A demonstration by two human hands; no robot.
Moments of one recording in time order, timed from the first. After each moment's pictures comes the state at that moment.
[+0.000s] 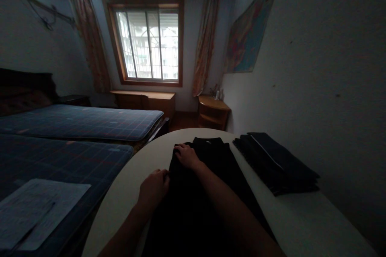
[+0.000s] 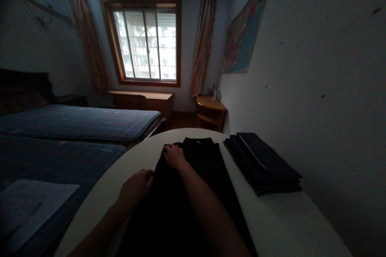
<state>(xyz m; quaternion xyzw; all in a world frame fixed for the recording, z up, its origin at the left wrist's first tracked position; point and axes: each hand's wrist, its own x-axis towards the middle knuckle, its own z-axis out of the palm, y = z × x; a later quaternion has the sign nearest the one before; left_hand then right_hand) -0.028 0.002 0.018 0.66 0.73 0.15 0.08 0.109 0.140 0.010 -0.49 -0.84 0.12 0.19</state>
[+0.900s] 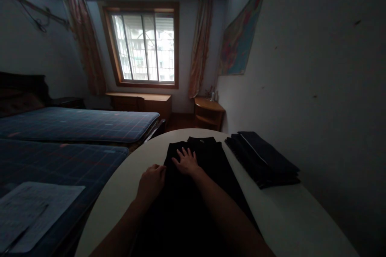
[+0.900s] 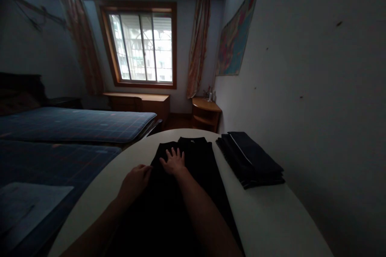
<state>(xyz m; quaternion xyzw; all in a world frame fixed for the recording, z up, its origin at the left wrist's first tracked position) -0.023 0.010 0.003 0.70 0.69 0.19 0.01 0.133 0.110 -0.004 -0.57 -0.80 0.14 0.09</state>
